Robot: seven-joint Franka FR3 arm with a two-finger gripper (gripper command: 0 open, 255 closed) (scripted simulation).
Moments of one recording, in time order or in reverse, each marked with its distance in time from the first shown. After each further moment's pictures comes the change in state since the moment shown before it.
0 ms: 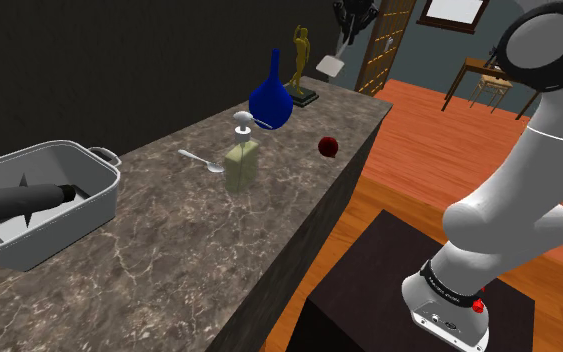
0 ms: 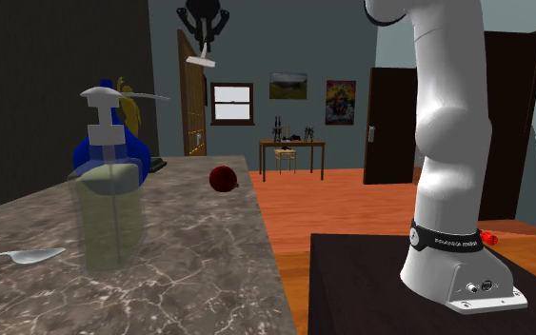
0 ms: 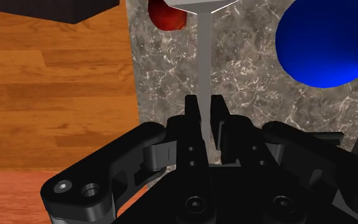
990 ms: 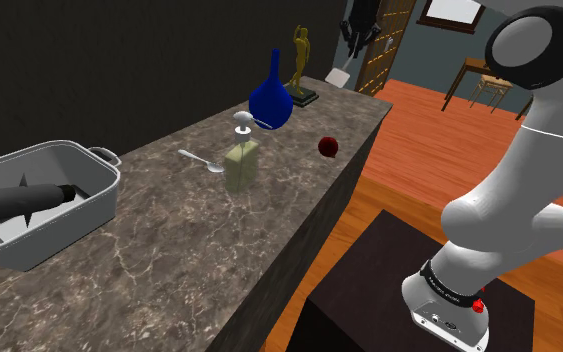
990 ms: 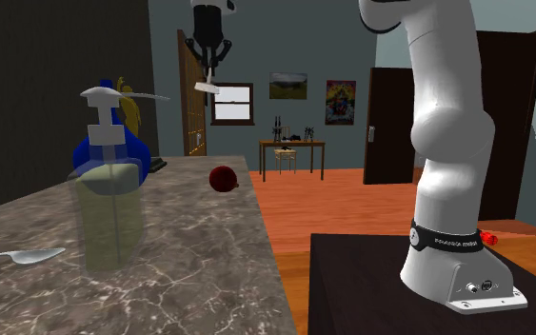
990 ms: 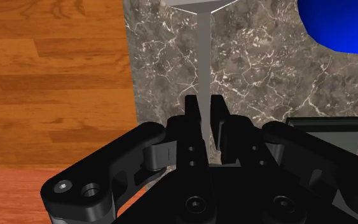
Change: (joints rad) arm -0.076 0.061 -0.038 -0.054 -0.015 0.118 -0.106
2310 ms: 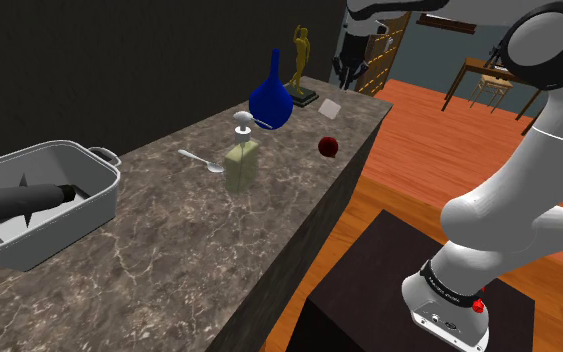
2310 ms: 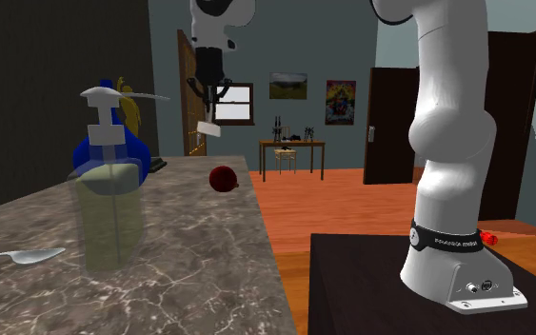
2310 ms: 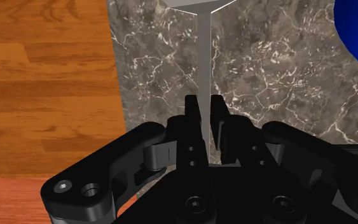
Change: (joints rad) arm -0.042 -0.090 -0.010 -0.389 0.041 0.308 -0.002
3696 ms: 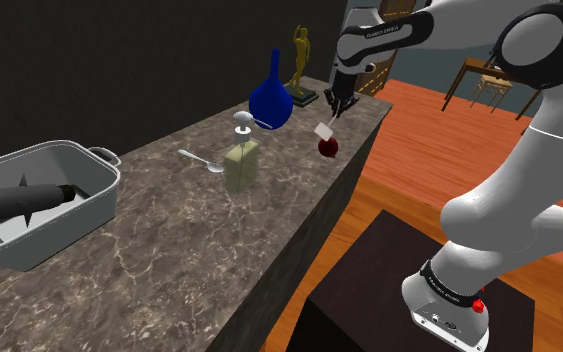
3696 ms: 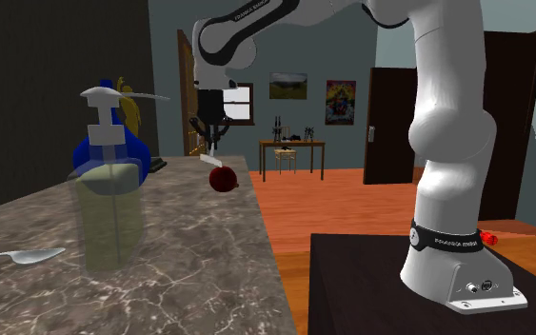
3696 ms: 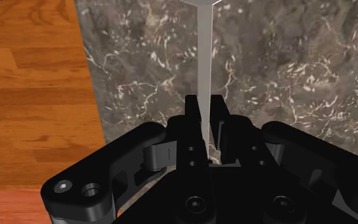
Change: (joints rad) arm -0.004 0.033 -0.008 -0.246 -0.025 0.275 0.027
